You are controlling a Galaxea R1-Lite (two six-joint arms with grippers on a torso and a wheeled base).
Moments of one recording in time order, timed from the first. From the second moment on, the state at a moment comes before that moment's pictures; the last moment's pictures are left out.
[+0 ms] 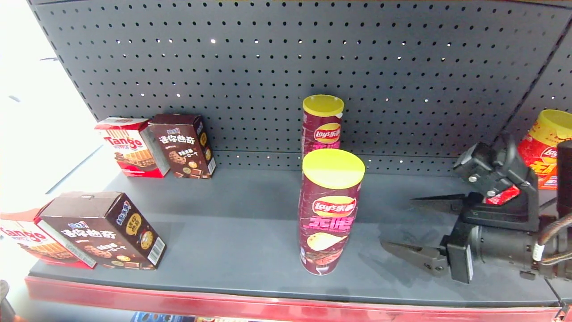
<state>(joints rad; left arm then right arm) 0.00 0.00 0.00 0.00 -0.07 0.06 0.62 1.31 -0.73 -0.23 0.12 -0.18</state>
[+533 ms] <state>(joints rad) 0.00 0.00 0.00 0.00 -0.06 0.06 0.63 1.00 -0.60 -0.23 0.15 -0.07</state>
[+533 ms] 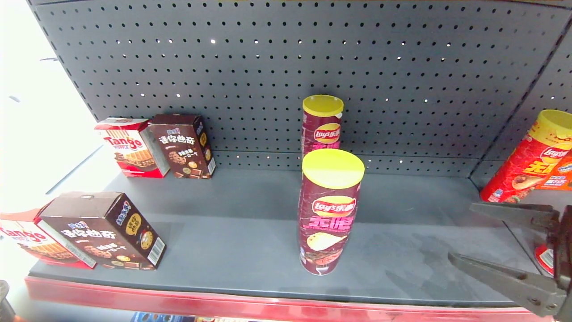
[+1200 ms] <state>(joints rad) 0.00 0.00 0.00 0.00 -0.07 0.06 0.54 0.48 -0.18 -0.22 -0.03 -0.02</state>
